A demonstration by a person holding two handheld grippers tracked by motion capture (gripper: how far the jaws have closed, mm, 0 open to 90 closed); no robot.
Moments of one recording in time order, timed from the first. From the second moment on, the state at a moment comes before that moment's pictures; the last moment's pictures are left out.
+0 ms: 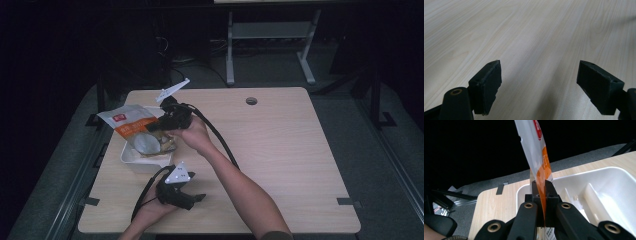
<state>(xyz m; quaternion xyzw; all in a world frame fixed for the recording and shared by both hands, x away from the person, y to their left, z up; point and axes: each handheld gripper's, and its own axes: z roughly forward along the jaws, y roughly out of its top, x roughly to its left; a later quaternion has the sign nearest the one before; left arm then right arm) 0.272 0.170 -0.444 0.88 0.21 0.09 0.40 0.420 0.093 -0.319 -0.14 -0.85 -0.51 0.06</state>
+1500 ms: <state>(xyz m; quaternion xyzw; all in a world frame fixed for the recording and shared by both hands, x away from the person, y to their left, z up) 0.272 0.165 -0.446 0.89 0.21 0.09 0.39 0.425 0.100 -0.390 -0.14 -0.90 -0.42 0.08</state>
